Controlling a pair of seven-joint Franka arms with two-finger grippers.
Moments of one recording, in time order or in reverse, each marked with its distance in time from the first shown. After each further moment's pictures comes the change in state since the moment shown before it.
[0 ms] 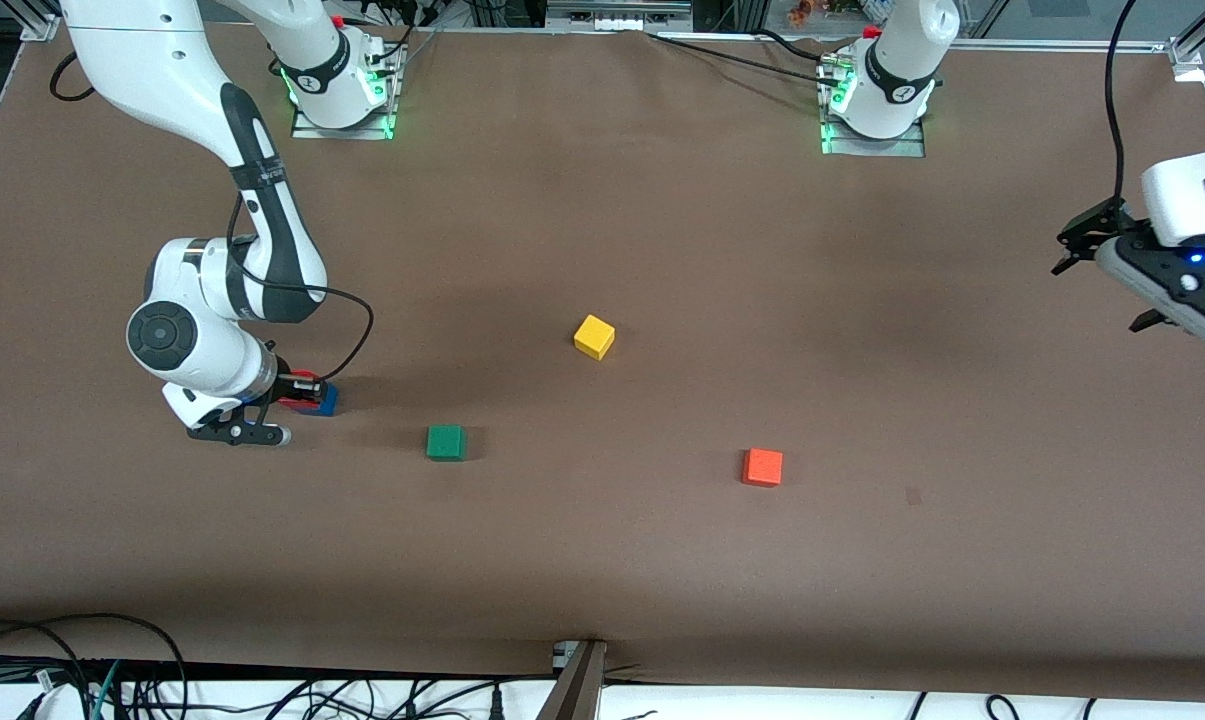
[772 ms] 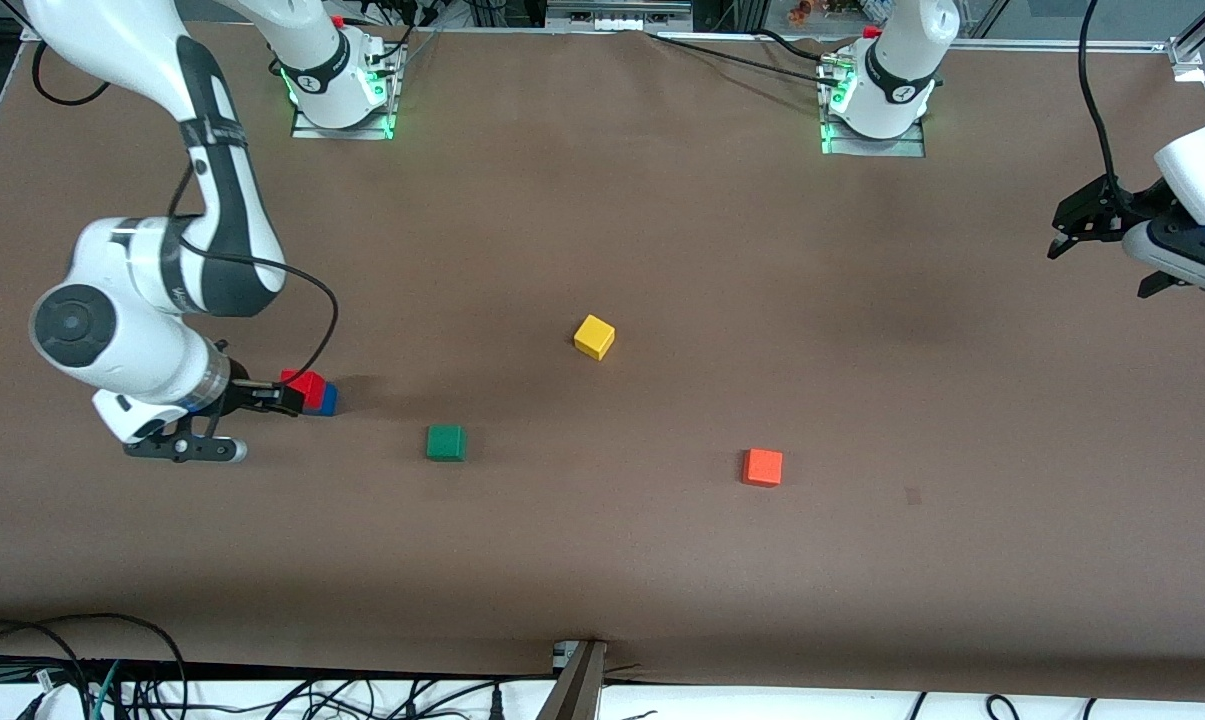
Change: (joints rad) left arm 0.011 -0.067 -0.053 -0.021 -0.019 -0.022 -0.364; right arm -0.002 -0.054 -0.023 0.290 -0.005 -0.308 -0.057
